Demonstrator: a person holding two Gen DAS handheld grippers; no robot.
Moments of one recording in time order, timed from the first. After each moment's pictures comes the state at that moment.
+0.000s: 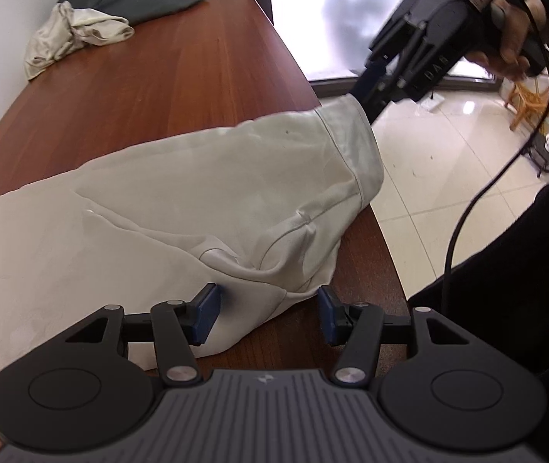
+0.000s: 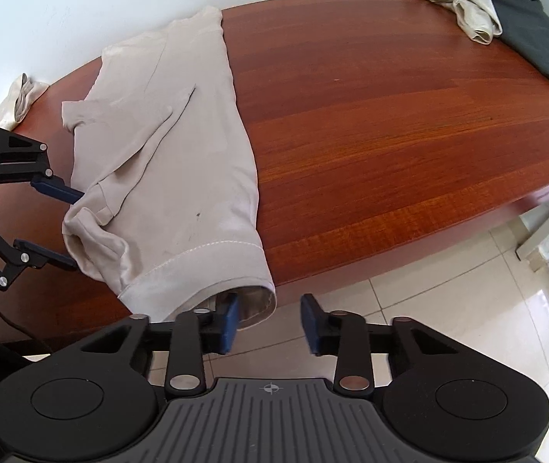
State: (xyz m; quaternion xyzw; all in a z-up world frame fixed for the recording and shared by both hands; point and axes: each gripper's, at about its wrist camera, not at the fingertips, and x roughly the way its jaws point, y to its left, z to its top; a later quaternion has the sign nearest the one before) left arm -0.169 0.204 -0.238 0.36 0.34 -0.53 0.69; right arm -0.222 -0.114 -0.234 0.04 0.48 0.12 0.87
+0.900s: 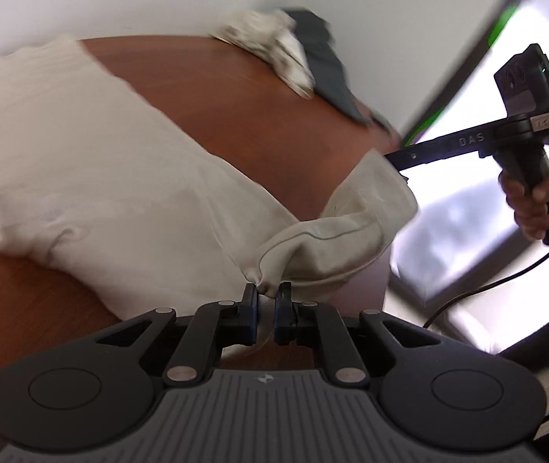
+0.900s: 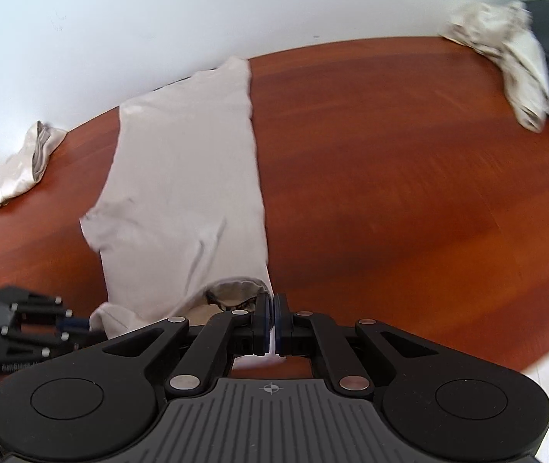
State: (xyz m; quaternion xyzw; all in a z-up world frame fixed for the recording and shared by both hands) left arm -0.112 0.277 -0.209 -0.09 0.43 -0.36 0.82; right arm -0.069 -0.091 -0.129 0.04 0.49 0.17 0.85
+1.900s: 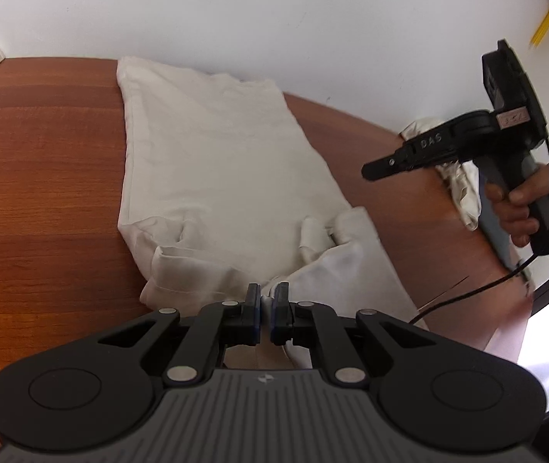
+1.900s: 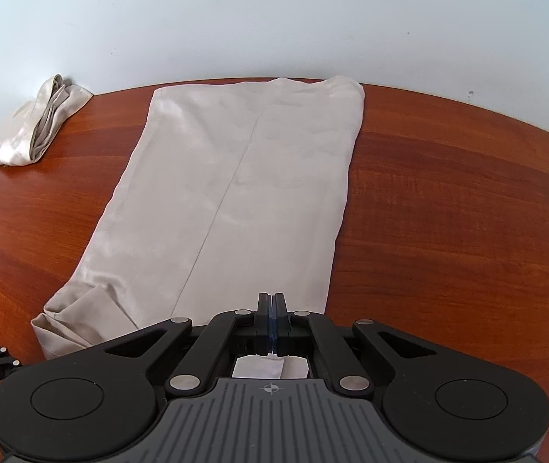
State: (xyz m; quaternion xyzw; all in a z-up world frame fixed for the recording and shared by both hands) left arm -0.064 0.311 -0.203 -0.17 0.41 -0.10 0.89; right arm 0.141 0.040 -0.162 -0.09 0.50 0.30 0.81
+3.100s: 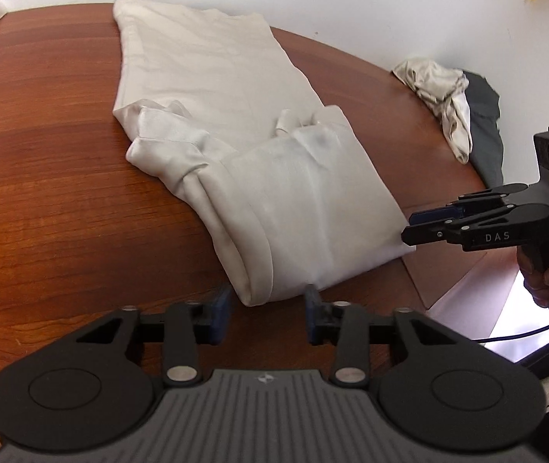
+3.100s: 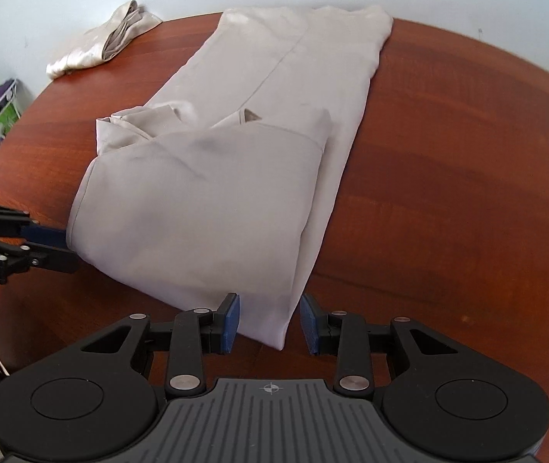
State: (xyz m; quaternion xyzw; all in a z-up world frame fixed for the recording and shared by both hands) left arm -0.127 0.285 -0.222 -0.14 0.47 -0.12 0.86; right arm -0.011 -0.041 -0.215 -0.11 0.50 0.36 0.78
